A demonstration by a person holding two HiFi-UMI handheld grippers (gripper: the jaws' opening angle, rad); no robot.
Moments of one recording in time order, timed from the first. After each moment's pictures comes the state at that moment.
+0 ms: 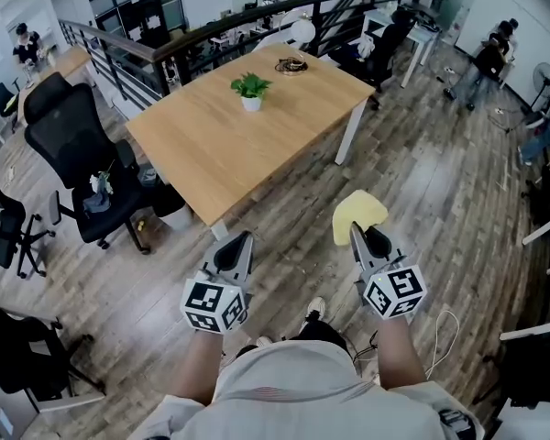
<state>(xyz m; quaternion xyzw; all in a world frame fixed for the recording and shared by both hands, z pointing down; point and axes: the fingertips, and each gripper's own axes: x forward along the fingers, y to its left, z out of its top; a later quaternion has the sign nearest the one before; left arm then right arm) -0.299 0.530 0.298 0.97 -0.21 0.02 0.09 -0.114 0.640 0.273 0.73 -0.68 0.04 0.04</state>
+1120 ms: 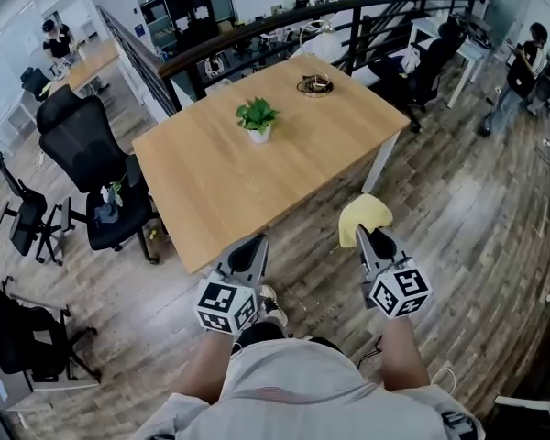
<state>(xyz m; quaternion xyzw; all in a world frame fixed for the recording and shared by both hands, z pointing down) -0.080 0.407 0.303 0.96 -0.27 0.05 0.09 0.111 0.476 0.302 0.67 -0.74 0.09 0.01</state>
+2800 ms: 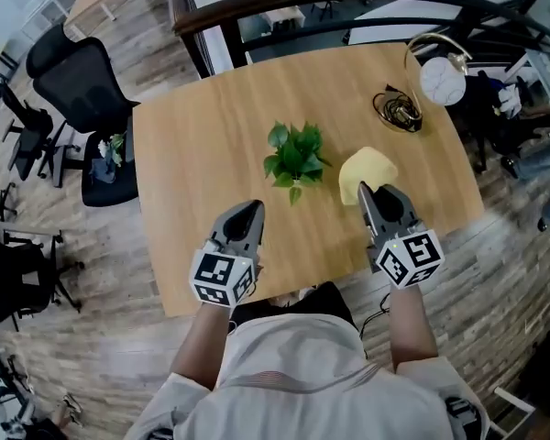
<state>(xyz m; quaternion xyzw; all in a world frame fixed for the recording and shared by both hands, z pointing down) -0.008 0.004 0.374 0.88 -0.44 0.09 0.16 0.189 -0.010 0.334 0.50 -0.85 0.12 0.07</state>
